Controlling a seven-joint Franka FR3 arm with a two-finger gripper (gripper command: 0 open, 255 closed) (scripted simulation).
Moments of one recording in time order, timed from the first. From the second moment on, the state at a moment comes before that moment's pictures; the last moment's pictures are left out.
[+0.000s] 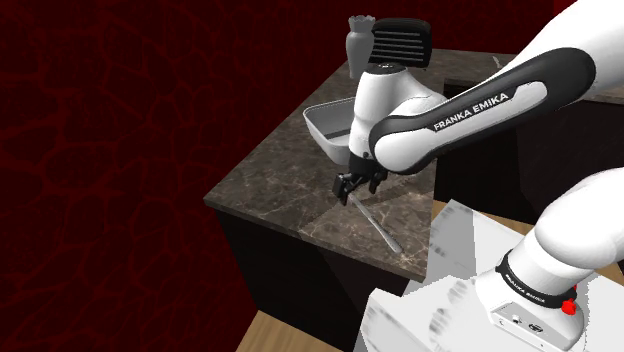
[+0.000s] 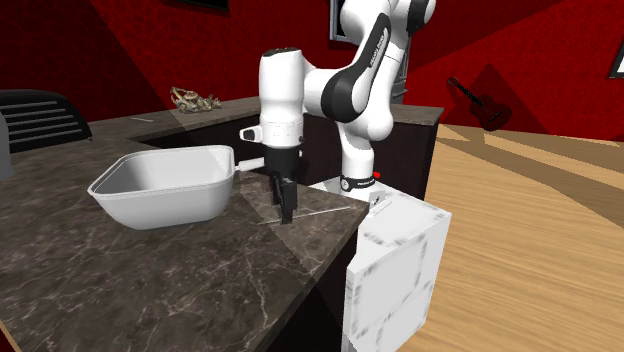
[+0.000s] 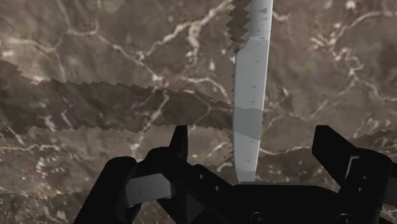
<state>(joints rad) -0.24 -0.35 0.61 -2.63 0.27 2.38 0.45</state>
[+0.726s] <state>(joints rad) -0.25 -0.32 0.62 -2.64 0.26 2.42 0.46</state>
